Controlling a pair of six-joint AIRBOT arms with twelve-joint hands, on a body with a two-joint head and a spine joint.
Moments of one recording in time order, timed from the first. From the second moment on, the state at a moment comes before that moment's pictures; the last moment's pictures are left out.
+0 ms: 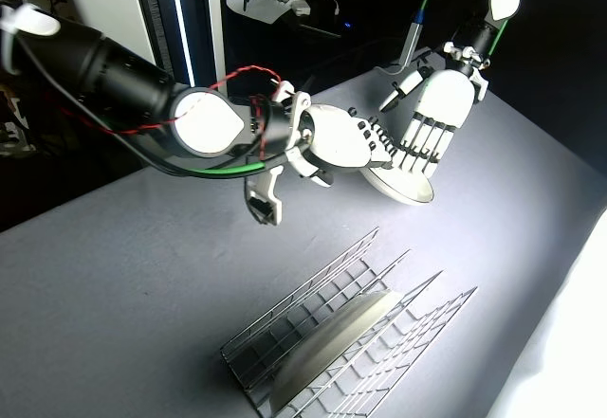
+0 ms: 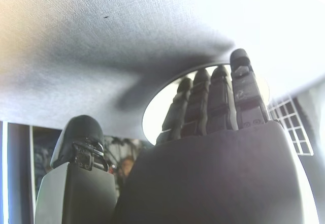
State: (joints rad) left arm 0.62 -0.99 1.41 1.64 -0.75 -0.28; right arm -0.41 -1.19 1.14 -1.04 0.44 -0.16
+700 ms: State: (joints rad) left arm 0.62 -1.00 1.42 1.64 -0.75 -0.28; right arm -0.43 -1.37 1.24 -1.03 0.36 -0.16
